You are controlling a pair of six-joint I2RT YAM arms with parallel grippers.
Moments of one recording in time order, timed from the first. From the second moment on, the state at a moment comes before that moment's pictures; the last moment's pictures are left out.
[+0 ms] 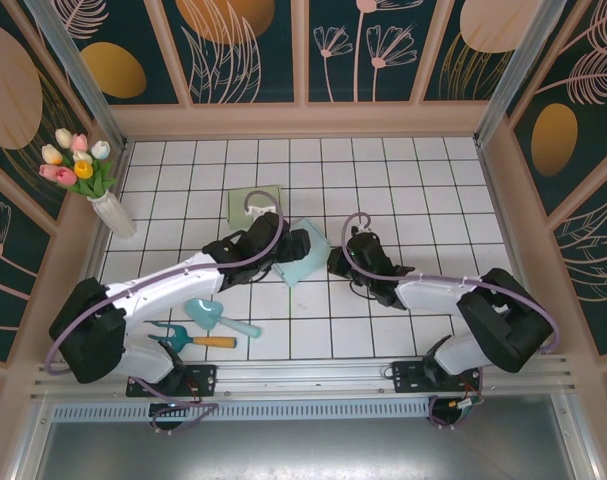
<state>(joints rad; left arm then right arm) -0.84 1.42 0.93 -0.26 -0.26 -0.76 0.72 1.42 0.50 0.26 0.02 0.90</state>
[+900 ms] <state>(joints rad) -0.68 1.92 1.20 -0.11 -0.02 -0.32 0.56 1.66 0.55 0.34 -0.25 0.90</state>
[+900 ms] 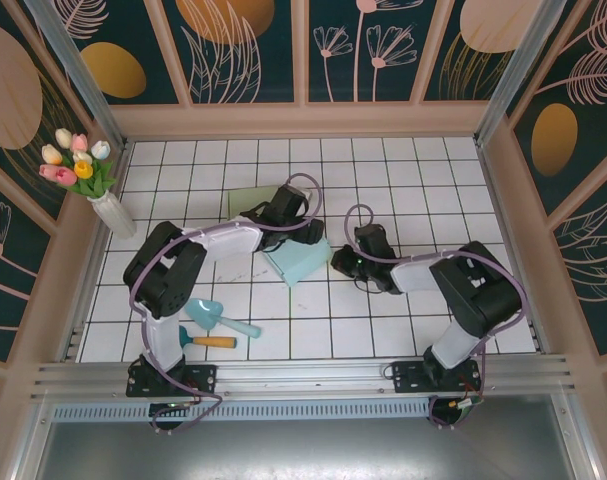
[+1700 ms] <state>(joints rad) -0.73 1.92 1.08 0.21 0.22 -0.54 0.46 1.75 0.63 0.34 -0.47 0.87</state>
